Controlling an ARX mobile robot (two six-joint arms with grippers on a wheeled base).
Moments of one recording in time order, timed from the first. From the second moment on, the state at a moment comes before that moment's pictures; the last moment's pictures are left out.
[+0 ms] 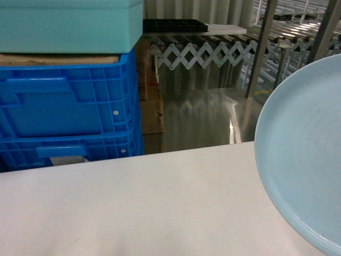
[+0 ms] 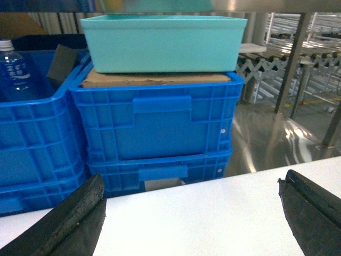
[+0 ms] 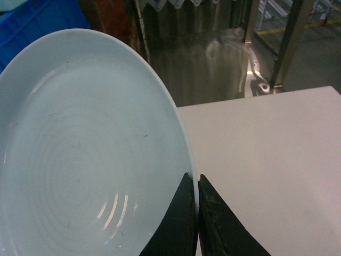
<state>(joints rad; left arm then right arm) 0.00 0.01 0.01 0.00 0.00 0.00 -0.03 0.80 0.33 0.13 -0.17 0.05</state>
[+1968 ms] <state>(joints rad) 0.00 0.01 0.01 0.00 0.00 0.00 -0.03 0.80 0.33 0.13 -0.17 0.05</state>
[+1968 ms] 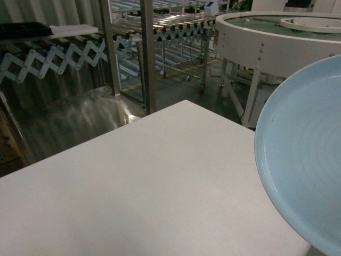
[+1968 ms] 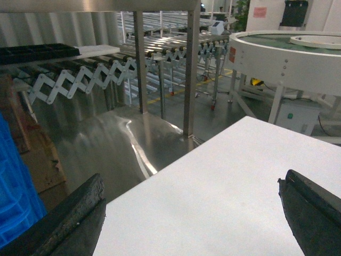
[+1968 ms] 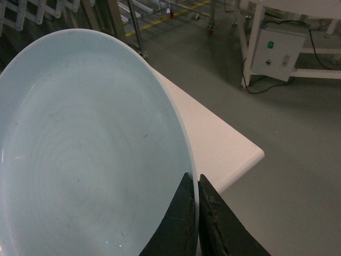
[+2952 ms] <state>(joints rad) 0.00 0.01 0.01 -0.01 0.00 0.00 -0.03 0.80 0.33 0.13 -0.16 0.05</state>
